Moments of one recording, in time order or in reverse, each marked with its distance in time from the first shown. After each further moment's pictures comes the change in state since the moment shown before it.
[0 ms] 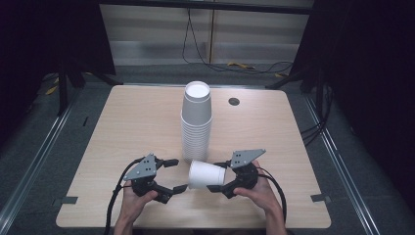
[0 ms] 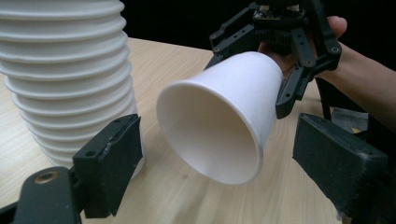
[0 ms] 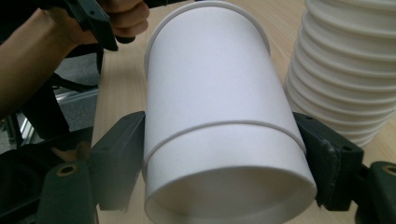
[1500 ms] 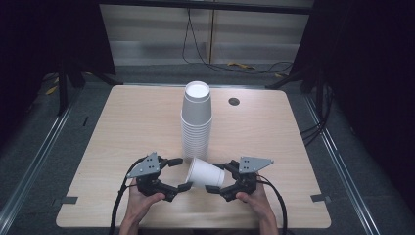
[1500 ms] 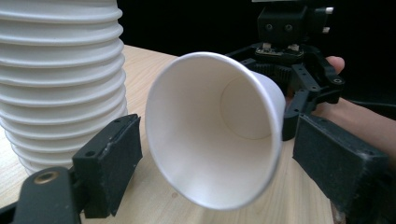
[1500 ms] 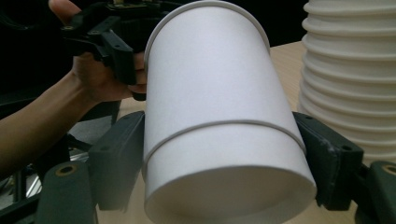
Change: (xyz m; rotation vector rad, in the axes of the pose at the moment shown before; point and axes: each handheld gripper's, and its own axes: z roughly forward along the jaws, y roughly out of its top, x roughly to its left) left arm 0.002 0.002 0.011 -0.044 -0.020 -0.057; right arm 0.001 -0.031 0.010 -0.305 0.048 0.037
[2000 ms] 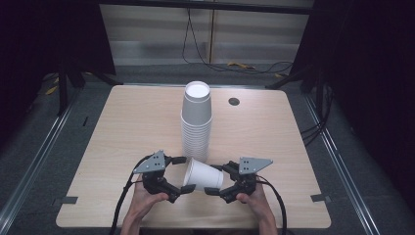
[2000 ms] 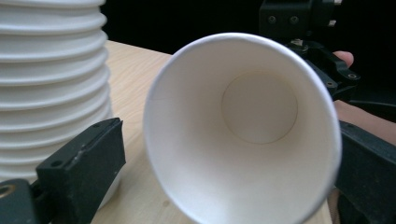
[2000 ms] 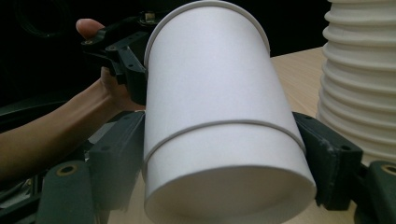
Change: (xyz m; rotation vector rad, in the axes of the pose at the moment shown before) left arm 0.008 -0.002 0.017 -0.013 -0.072 -0.024; right arm 0.002 0.001 0.002 -0.025 0.054 0.000
